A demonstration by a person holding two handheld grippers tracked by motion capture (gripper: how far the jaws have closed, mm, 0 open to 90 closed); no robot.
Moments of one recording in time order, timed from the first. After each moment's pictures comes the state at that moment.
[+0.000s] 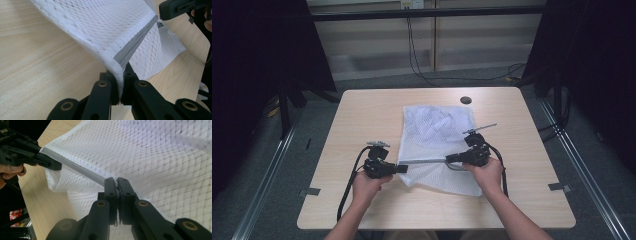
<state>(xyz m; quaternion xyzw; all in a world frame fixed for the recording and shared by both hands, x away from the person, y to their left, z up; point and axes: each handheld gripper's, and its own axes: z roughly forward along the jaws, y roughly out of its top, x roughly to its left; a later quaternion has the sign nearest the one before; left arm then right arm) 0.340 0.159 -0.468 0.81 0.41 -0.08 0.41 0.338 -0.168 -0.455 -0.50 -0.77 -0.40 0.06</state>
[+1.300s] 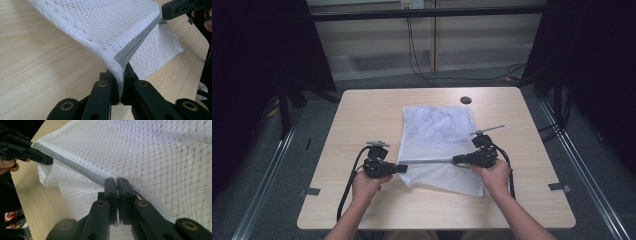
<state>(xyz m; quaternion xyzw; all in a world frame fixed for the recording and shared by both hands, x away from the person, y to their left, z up) 0.340 0.160 -0.466 0.81 0.41 -0.08 0.41 0.333 -0.188 -0.457 -0.50 -0.77 -0.40 0.05</state>
